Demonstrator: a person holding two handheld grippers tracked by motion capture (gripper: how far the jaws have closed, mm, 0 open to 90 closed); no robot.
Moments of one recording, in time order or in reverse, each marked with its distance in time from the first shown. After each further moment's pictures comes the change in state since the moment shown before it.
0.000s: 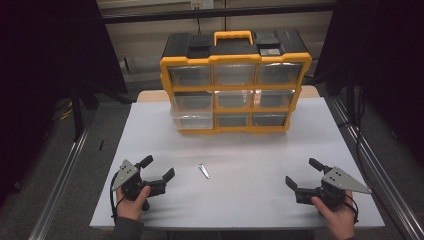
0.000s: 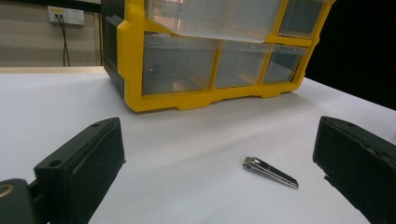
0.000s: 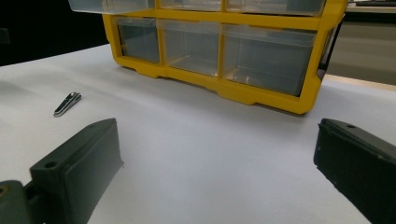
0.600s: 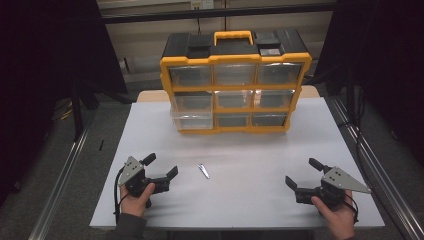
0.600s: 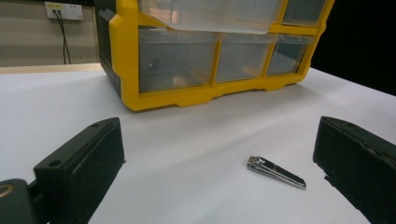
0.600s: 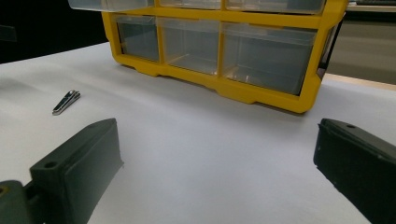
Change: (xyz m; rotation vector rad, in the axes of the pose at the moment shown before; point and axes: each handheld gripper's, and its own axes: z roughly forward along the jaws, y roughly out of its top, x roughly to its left) left arm -0.003 0.004 0.013 0.041 0.013 0.032; right arm 0.000 0.000 0.001 0.007 0.000 0.001
